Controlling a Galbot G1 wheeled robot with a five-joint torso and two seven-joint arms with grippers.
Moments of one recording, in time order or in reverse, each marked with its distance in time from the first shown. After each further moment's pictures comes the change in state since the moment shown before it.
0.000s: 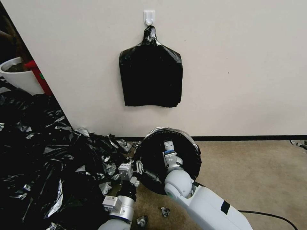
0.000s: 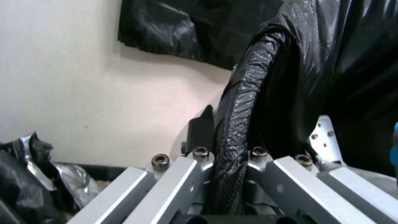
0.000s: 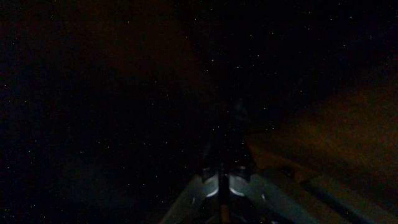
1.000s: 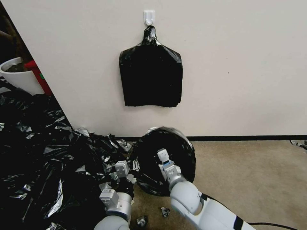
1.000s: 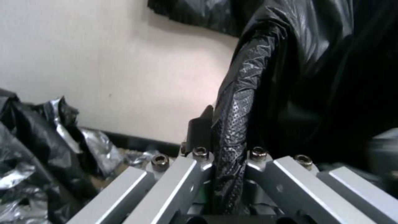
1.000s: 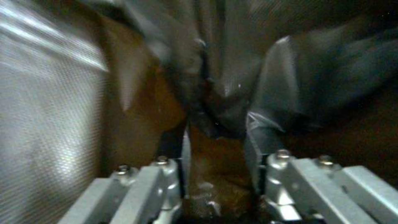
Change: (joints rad) left arm -0.019 0.000 -0.016 -0.027 -0.074 0.157 -0.108; right arm -0.132 -0.110 -0.019 0.212 -0.111 0.045 -0.305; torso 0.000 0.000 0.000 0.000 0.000
